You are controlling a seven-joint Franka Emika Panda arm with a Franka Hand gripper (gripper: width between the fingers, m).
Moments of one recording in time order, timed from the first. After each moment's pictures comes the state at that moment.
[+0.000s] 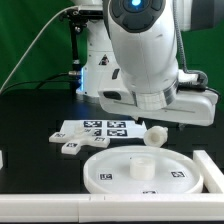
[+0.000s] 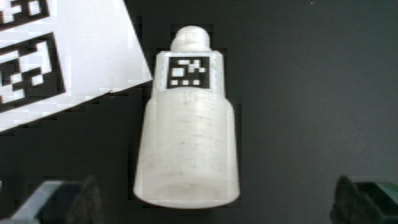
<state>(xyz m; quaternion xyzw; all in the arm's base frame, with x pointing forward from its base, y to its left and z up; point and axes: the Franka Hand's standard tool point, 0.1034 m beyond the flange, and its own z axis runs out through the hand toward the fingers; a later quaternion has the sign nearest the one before) 0.465 0.084 0.052 -0.92 0.19 0.34 0.07</state>
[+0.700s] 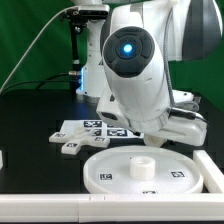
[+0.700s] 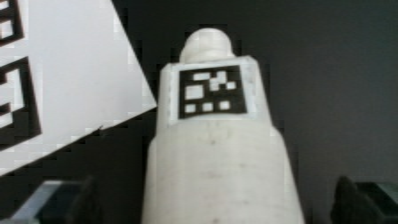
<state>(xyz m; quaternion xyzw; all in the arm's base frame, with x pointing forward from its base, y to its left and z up) 0.434 0.086 0.012 -0.89 0.23 0.38 0.06</state>
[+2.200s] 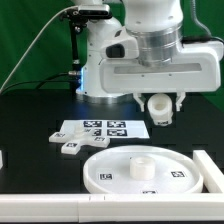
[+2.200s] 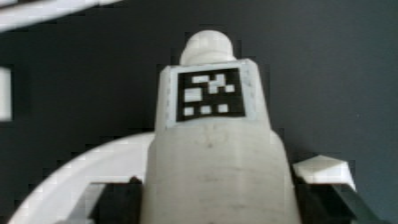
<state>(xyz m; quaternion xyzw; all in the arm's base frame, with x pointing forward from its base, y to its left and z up) 0.503 0.069 0.095 -0.98 0.13 0.12 0.07</state>
